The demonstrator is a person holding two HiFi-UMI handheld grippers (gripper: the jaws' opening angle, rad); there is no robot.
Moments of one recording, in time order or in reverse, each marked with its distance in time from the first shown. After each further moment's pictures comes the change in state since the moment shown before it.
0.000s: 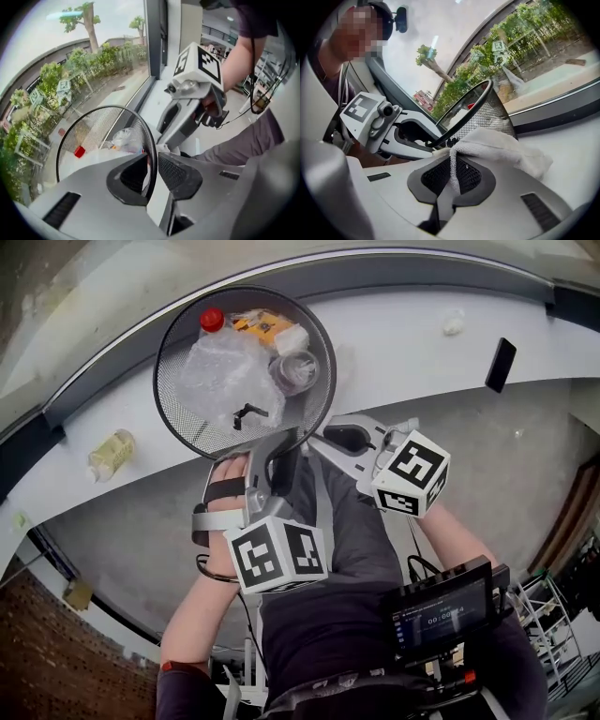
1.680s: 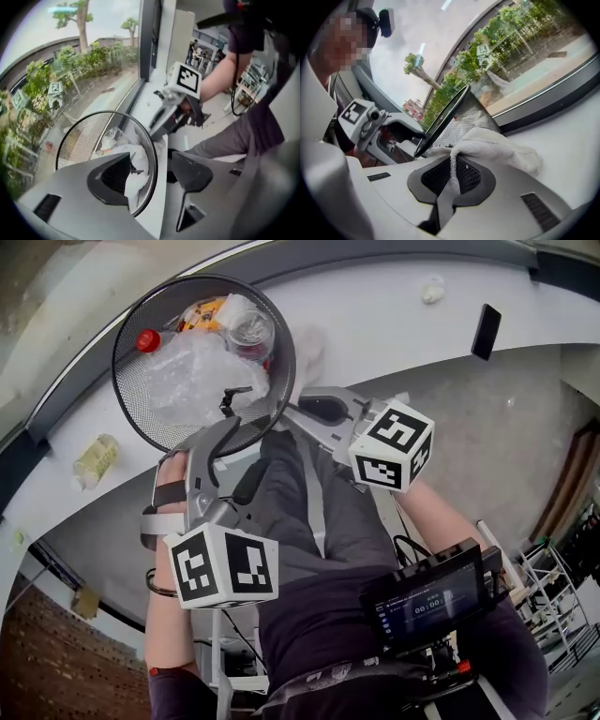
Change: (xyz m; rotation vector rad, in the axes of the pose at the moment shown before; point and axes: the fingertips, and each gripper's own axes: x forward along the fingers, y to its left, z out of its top) left arm -0.029 0.005 -0.002 0.087 -0.016 -0.143; right arm -0.003 -0.019 0.007 0.149 -0.068 -0.077
